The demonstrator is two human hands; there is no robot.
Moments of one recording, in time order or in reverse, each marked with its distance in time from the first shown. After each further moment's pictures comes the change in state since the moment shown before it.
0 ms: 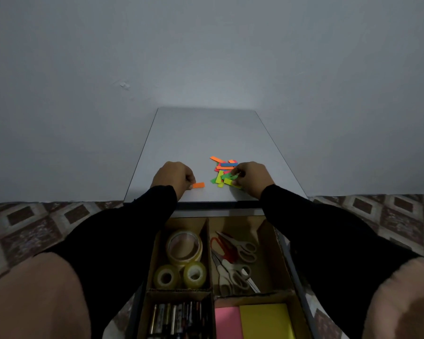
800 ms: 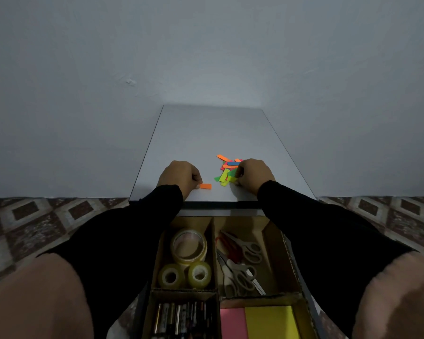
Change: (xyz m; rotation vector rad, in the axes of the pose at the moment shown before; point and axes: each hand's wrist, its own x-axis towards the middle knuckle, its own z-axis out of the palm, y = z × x) left_hand 0.002 -0.005 0.003 -0.013 0.009 0.031; right_hand 0.015 -0.012 0.009 -0.223 -0.027 0.051
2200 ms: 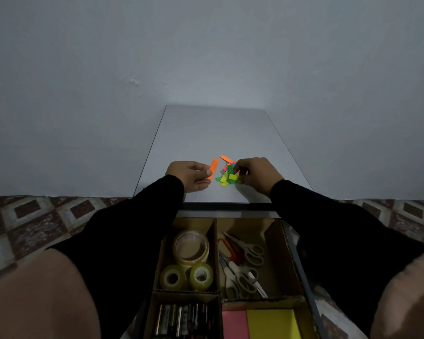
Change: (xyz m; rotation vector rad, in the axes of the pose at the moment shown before) left_hand 0.006 0.003 0.005 -1.111 -0.066 -0.385; right_hand -0.004 0.007 -0.012 0.061 0.024 -0.274
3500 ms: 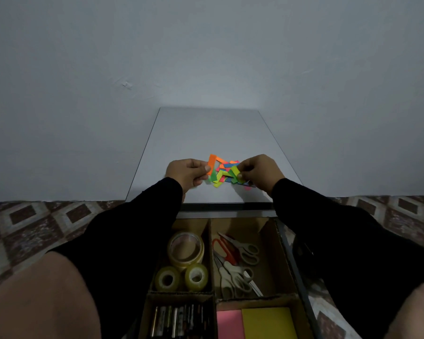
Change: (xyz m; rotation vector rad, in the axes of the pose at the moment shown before) left_hand -0.006 0.004 0.017 -0.003 0.032 0.109; right_hand -0.012 0.006 -0.012 0.421 0.054 0.252
